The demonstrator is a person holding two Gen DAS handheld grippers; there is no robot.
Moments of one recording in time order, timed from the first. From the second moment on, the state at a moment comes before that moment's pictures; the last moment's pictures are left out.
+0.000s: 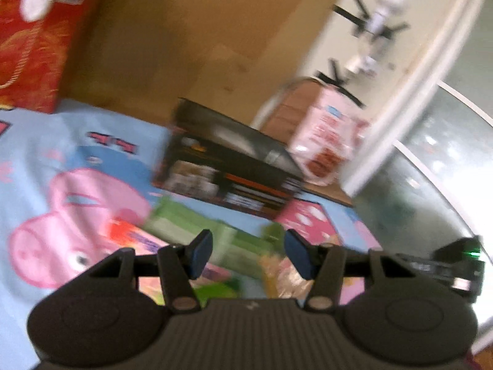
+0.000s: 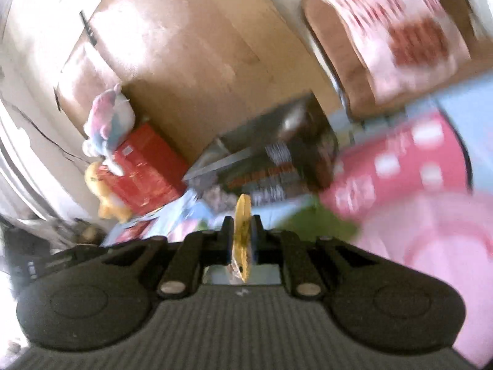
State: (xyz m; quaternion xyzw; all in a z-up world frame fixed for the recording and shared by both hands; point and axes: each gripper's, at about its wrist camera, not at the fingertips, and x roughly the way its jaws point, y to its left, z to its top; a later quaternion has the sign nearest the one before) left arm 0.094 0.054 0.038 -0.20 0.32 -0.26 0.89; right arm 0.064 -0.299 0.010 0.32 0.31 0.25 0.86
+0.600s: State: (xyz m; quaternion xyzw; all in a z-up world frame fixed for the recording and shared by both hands) left arm 0.090 -0.017 0.002 -0.14 0.41 -0.26 0.86; right arm 0.018 -0.239 -0.019 0.04 0.28 0.23 0.93
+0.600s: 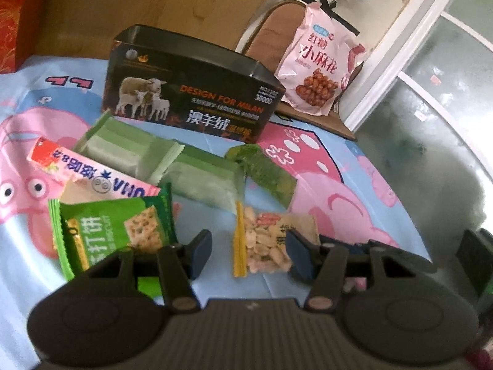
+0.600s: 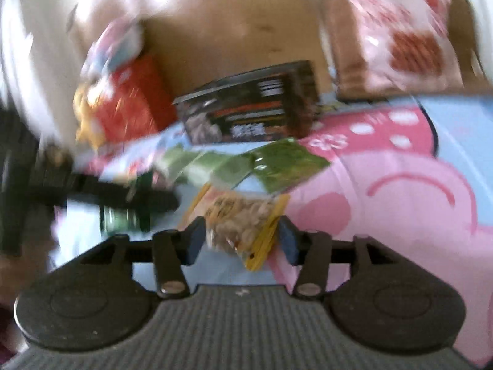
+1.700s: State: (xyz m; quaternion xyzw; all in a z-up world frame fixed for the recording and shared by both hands) left arm 0.040 0.028 0.012 -0.10 0.31 -0.21 0.92; right arm -0.001 -0.154 -0.017 -0.12 0.20 0.26 0.94
